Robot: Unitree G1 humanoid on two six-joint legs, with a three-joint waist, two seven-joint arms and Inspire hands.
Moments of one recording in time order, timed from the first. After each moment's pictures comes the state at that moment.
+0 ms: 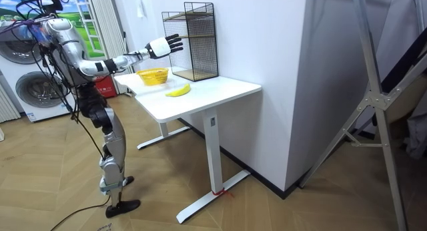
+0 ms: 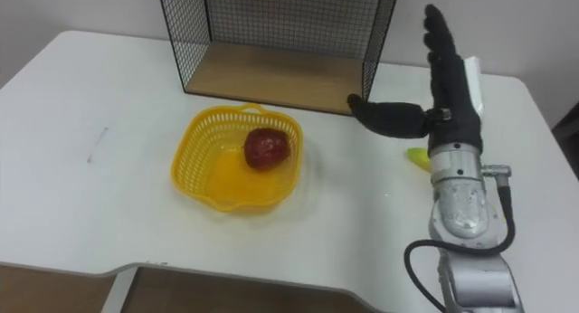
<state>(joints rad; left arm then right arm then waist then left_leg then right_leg) 0.28 0.20 0.08 1.08 0.32 0.04 0.01 -0.06 -0.35 -0.09 0.00 0.03 -0.08 -0.20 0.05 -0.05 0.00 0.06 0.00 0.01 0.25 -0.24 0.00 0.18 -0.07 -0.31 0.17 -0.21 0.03</state>
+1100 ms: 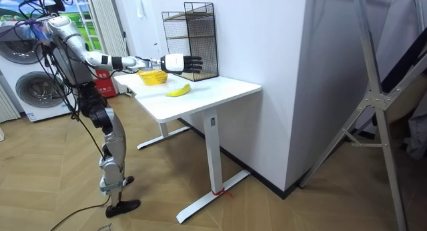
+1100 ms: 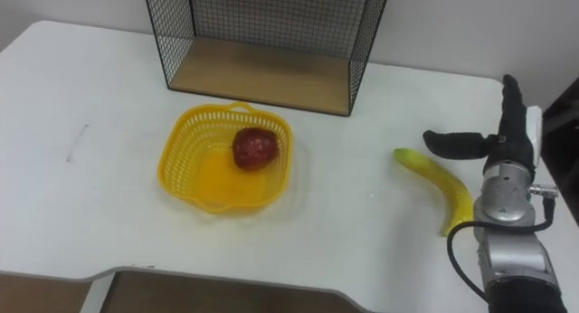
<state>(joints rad) 0.30 0.24 0.15 1.02 0.32 0.12 -0.02 -0.26 -0.47 -0.15 0.59 0.03 0.02 -0.20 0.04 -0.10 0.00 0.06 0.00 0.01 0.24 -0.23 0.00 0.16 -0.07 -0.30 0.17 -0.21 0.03</state>
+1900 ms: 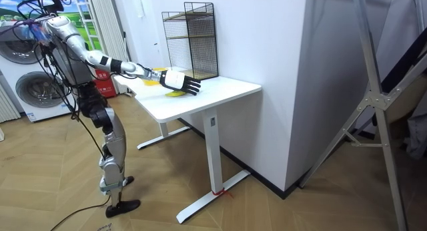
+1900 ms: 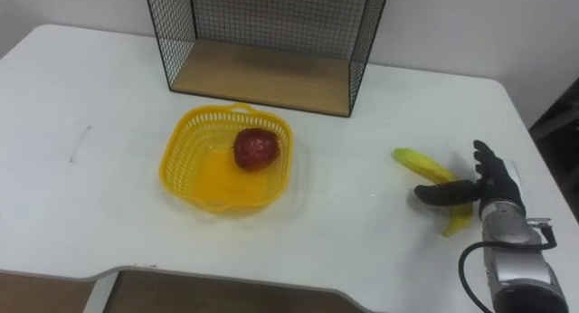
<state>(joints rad) 0.30 0.24 0.16 1.00 0.32 0.12 -0.05 -0.27 -0.49 -0.14 0.85 0.01 0.04 -0.03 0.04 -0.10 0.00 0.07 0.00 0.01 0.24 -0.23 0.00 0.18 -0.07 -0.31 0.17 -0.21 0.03</state>
